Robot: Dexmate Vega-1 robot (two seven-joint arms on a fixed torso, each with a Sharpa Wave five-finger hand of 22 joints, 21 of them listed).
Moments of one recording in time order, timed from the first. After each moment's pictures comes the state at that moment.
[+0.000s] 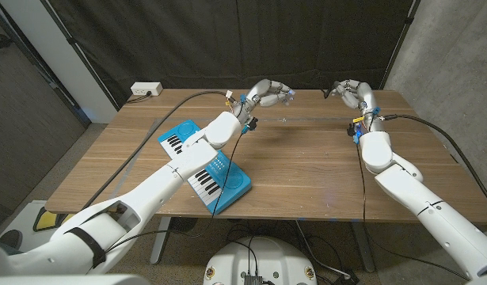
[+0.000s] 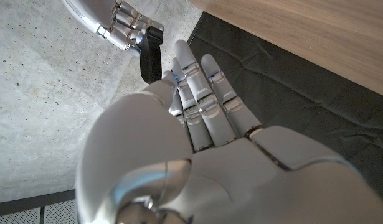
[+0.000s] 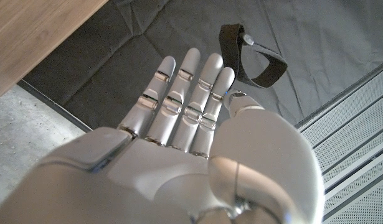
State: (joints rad) left arm 0.62 0.39 0.66 -1.55 0.02 -0.15 0.07; left_hand 1.19 0.14 0.48 -0.06 0.18 0.88 0.08 0.26 0.38 1.04 -0.07 0.25 0.47 1.17 -0.14 0.24 0.22 0.67 -0.06 0.57 0.18; right arm -1.01 -0.64 -0.25 -1.71 0.00 0.12 -0.51; right_hand 0.93 0.14 0.44 -0.03 0.46 0.86 -0.07 0.76 0.90 1.01 -0.17 0.47 0.66 0.96 -0.14 0.28 0.36 0.65 -0.06 0.34 0.22
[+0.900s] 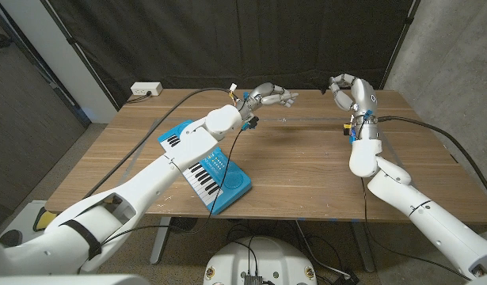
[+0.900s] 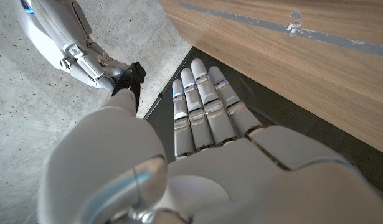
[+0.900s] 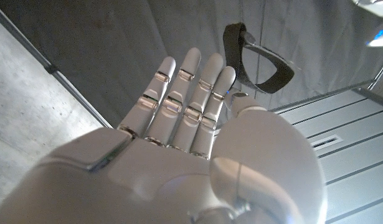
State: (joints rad) left arm 0.57 0.43 0.69 -1.66 -0.09 0.13 -0.05; left_hand 0.83 -0.02 0.27 0.13 0.19 0.68 0.12 0.19 0.28 0.83 0.00 0.18 0.35 0.83 -0.01 0.19 0.19 0.49 0.02 0.47 0.18; right arm -0.96 -0.65 -0.36 -1.63 -0.48 0.14 -0.85; right_hand 0.91 0.13 0.45 -0.05 0.47 0.86 -0.10 0.74 0.86 1.02 -0.18 0.47 0.70 0.96 -0.14 0.28 0.38 0.63 -0.06 0.34 0.22
